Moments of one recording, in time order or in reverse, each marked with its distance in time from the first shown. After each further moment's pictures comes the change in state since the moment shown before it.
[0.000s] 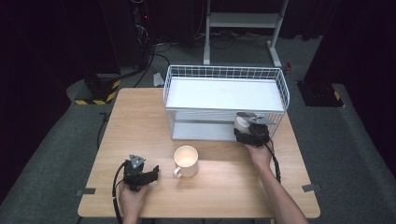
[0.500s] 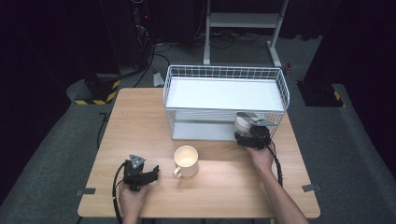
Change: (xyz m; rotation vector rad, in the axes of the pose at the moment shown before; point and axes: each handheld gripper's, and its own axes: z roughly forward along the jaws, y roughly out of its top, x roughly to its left) left arm 0.000 0.000 0.000 -0.001 0.002 0.001; right arm -0.001 -0.008 -0.004 0.068 0.003 0.020
